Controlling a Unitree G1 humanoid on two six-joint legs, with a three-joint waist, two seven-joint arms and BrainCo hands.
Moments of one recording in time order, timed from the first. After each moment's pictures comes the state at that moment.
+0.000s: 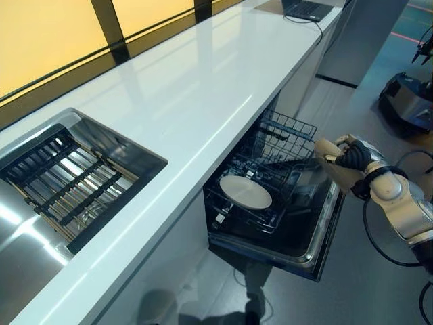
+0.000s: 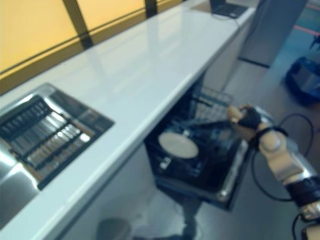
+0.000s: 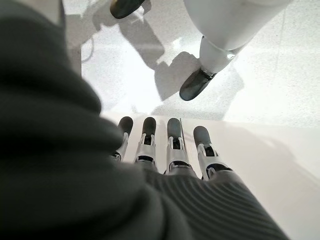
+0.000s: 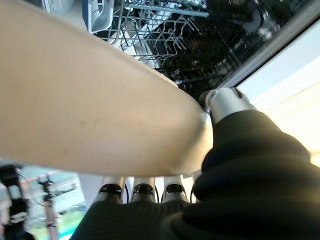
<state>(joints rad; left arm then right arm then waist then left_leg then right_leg) -0.15 0.35 -0.37 1.00 0.09 0.04 -0.05 -0.73 -1.04 0.25 0.20 -0.14 0.20 0.00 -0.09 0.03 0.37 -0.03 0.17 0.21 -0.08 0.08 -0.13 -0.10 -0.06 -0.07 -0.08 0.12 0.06</state>
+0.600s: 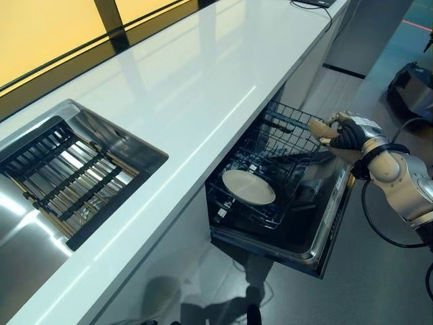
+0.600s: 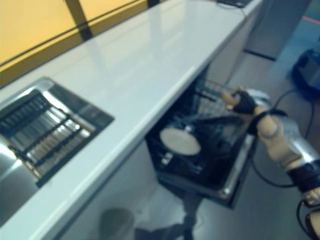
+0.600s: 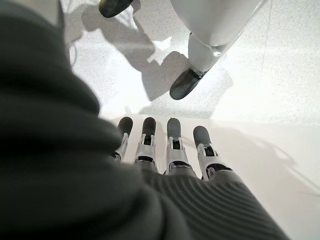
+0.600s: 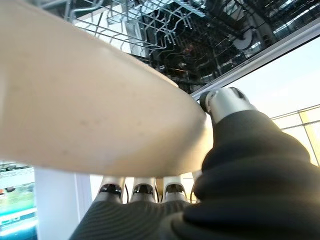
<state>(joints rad) -0.16 0.37 -0.37 0.99 0.09 0.05 -0.08 -0.90 -1.09 0.39 0.21 -0.25 0.17 0.02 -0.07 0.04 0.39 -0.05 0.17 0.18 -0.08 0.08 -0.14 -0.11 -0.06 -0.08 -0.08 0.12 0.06</state>
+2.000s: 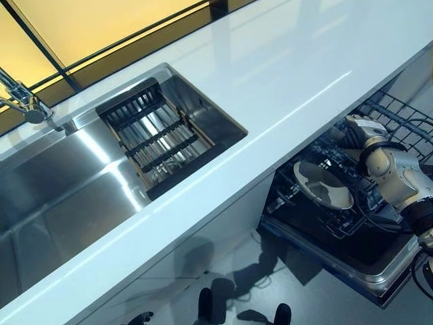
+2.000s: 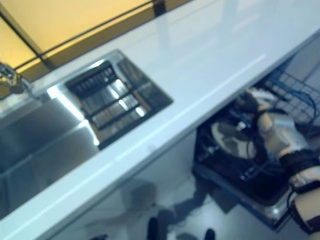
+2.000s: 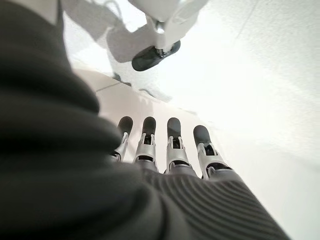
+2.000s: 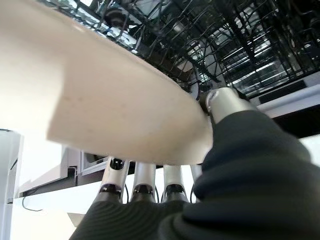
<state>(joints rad) -0.14 0.42 -0.37 0.96 0.02 0.00 -0.04 -1.08 -1.01 0.52 0.60 -0.36 0.14 -0.02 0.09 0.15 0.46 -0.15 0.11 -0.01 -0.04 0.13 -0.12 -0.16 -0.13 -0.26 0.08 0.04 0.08</state>
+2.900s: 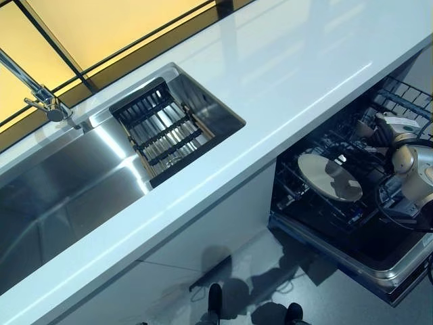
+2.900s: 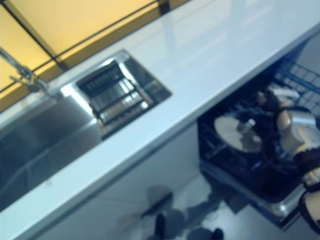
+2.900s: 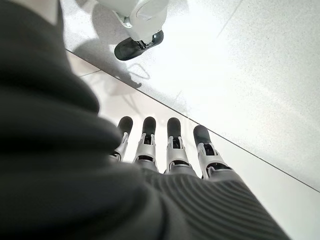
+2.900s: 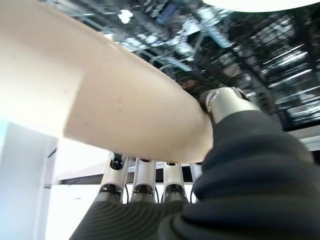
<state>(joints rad) -0.06 0.42 -0.32 0.95 0.00 -0.03 -0.04 -1.09 -1.11 0.52 0.70 -0.44 0.18 -0.01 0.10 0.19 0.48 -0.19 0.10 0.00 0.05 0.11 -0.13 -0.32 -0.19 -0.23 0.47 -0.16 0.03</state>
